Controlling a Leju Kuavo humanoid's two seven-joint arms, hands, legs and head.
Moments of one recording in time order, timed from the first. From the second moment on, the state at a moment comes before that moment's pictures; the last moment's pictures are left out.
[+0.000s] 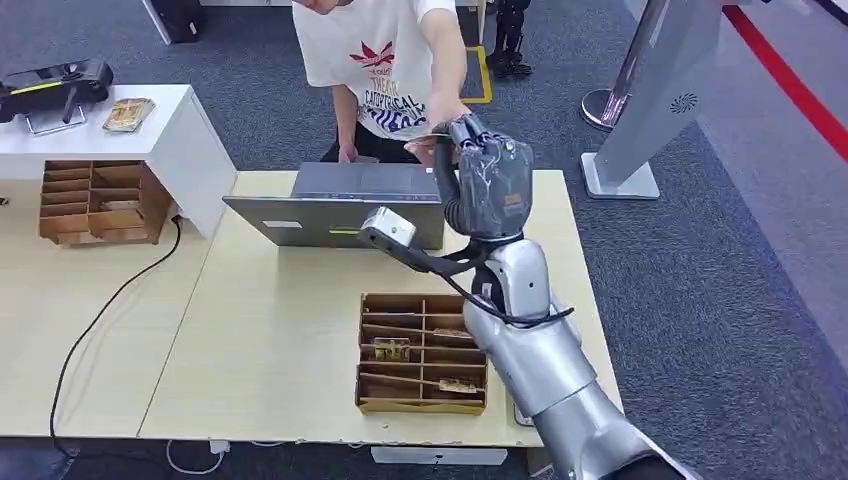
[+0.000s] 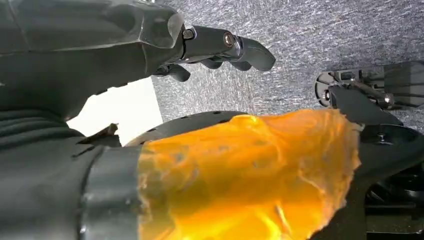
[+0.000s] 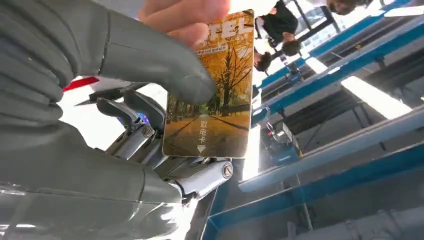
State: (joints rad) left arm -0.19 -0.23 1.25 -0.19 -1.27 -0.28 0.29; right arm -0.67 0.25 0.42 -1.08 1.28 -0.67 -0.05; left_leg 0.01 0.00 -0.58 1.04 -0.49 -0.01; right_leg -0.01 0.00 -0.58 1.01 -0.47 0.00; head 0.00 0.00
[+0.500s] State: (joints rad) left arm -0.19 -0.23 1.25 -0.19 -1.27 -0.28 0.28; right arm -0.67 0.22 0.44 -0.99 1.39 -0.67 0.01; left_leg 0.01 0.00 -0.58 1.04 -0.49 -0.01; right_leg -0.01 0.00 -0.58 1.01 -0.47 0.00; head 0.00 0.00
